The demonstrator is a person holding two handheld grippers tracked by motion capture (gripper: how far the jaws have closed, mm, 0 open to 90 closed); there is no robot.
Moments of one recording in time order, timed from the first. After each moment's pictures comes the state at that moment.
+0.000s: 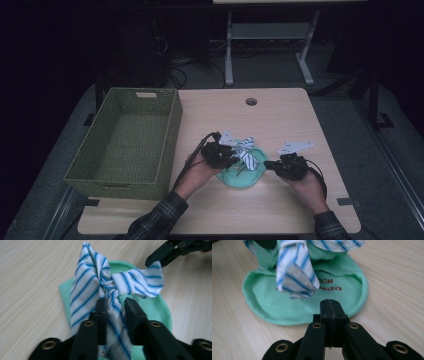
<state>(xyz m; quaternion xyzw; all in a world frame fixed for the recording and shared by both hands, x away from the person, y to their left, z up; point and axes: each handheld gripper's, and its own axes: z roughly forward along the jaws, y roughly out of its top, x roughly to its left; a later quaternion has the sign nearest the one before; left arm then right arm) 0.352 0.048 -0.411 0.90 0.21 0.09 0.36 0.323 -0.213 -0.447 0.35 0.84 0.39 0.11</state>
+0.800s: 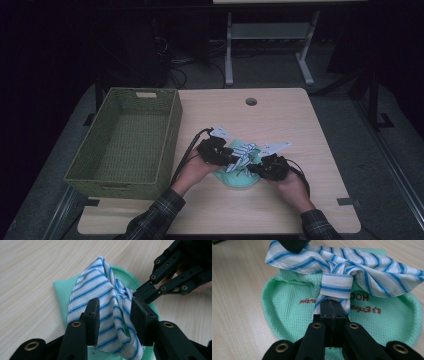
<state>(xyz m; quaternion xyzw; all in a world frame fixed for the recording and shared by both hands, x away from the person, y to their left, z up) 0.368 0.058 -0.417 0.88 0.25 0.02 0.39 0.331 -0.167 -0.458 0.31 0.87 0.38 0.08</state>
